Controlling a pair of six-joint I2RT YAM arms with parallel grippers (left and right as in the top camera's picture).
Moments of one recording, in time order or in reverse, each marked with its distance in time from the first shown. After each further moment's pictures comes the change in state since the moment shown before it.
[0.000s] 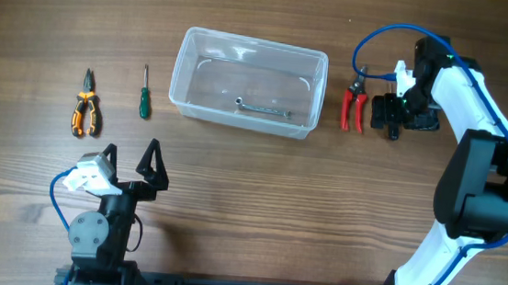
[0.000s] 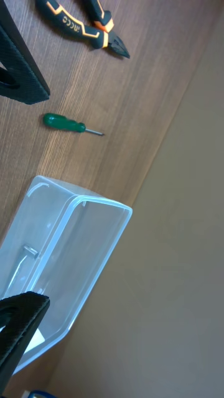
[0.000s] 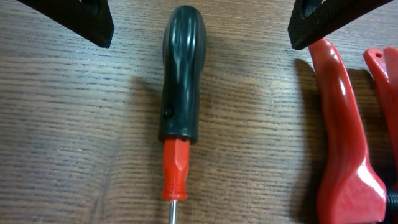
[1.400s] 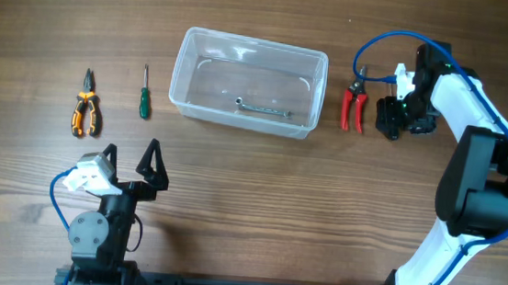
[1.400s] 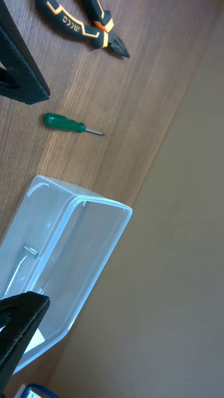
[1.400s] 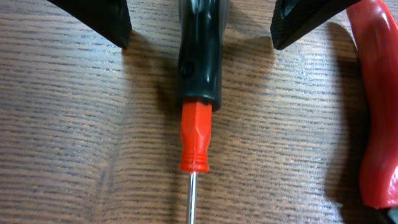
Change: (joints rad) left arm 0.000 0.000 0.000 0.000 0.000 0.000; right arm -0.021 0.015 -0.068 0.139 0.001 -0.045
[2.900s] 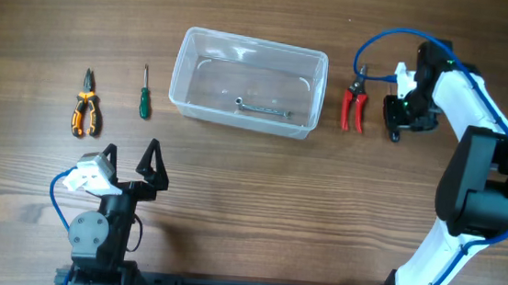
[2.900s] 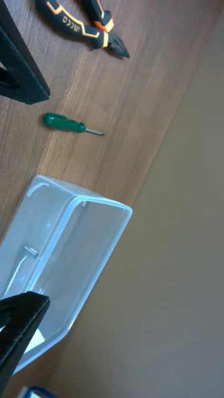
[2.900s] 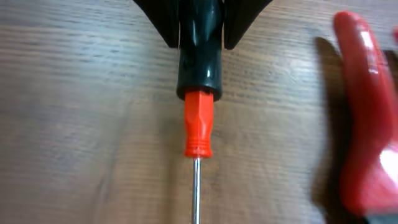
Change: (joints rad) left arm 0.000 0.000 0.000 0.000 0.000 0.000; right arm 0.000 0.002 0.052 -0.066 -0.013 -0.002
